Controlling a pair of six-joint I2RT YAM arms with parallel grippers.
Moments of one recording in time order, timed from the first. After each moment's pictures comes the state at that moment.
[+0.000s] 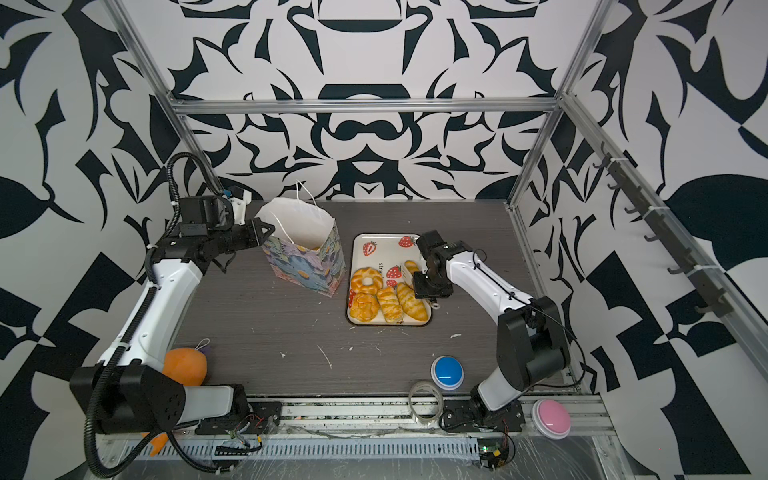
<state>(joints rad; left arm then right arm) -0.01 1.33 1.32 -0.63 0.49 -0.22 0.38 1.58 1.19 -0.97 -0.08 0.32</state>
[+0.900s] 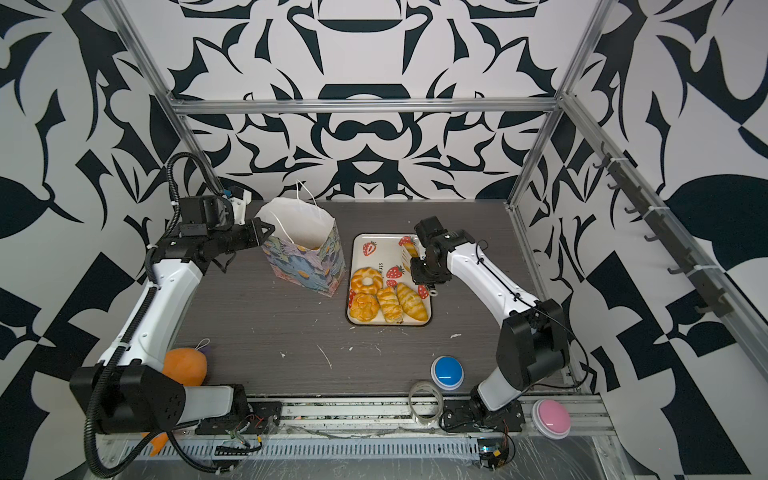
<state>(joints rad) -0.01 1.33 1.32 -0.63 0.49 -0.22 0.39 1.58 1.36 -1.01 -0.05 0.31</state>
